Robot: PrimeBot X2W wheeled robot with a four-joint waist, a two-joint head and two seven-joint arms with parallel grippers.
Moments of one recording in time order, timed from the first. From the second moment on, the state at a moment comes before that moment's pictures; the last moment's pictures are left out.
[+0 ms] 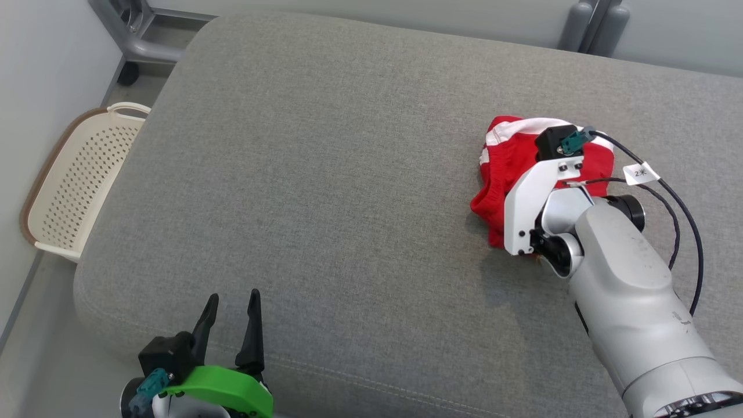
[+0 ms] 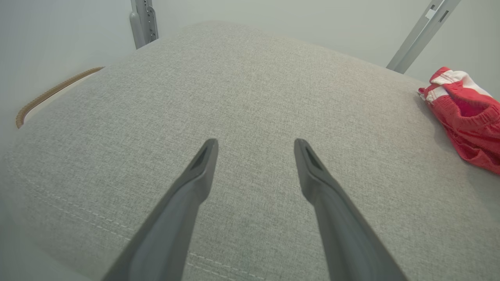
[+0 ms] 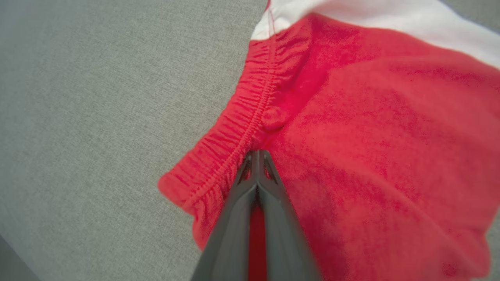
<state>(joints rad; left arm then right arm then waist) -0.08 0.05 -0.16 0.39 -0.37 -0.09 -0.26 -0.76 -0.05 0.13 0.85 0.23 0.13 0.44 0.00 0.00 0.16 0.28</state>
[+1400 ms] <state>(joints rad) -0.06 0.06 -0.15 0.36 -0.36 -0.07 -0.26 -0.77 -0.07 -0.20 0.70 0.11 0.13 0.65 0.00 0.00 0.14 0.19</state>
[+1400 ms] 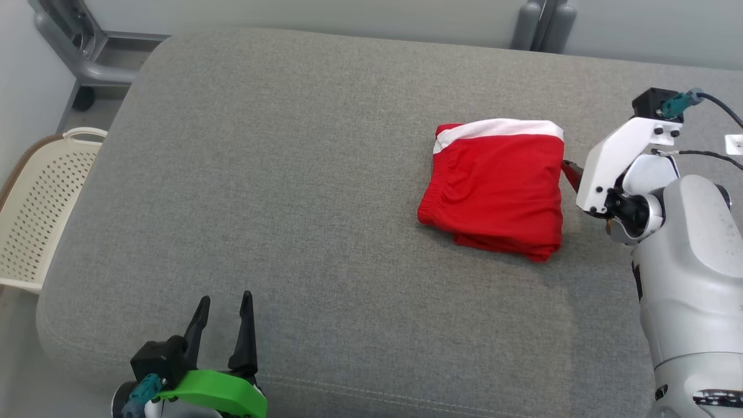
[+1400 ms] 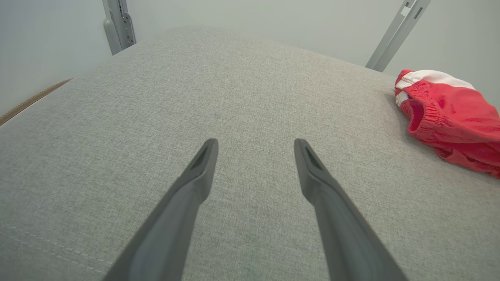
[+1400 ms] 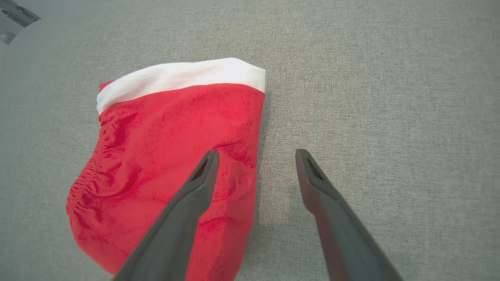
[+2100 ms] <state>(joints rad) -0.10 0.07 -0.17 0.37 -0.36 -0.08 -0.26 -0.76 -0.05 -0.27 0.82 0.18 0.13 0.58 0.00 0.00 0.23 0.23</state>
